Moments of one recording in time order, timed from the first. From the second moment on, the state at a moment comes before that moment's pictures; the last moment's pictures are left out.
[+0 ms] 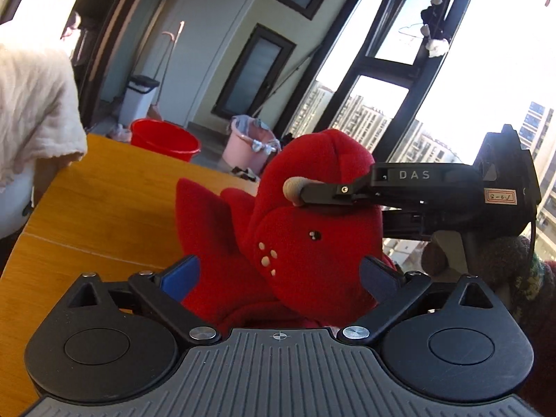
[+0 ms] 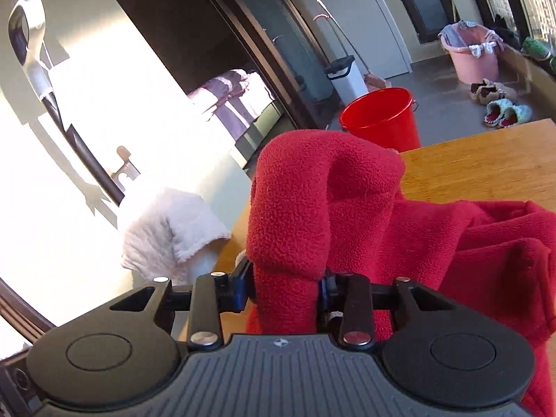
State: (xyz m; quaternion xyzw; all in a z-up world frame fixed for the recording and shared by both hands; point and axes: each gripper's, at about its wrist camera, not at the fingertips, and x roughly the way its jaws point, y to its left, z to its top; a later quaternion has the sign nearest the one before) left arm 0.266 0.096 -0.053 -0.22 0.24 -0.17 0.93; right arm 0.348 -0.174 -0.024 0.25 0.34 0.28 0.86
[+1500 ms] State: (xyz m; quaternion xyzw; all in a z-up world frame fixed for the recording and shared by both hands) left arm 0.361 0.000 -0.066 -0.13 0.32 -0.18 0.92; right arm 0.290 -0.243 -0.013 0.16 0.16 0.23 0.95
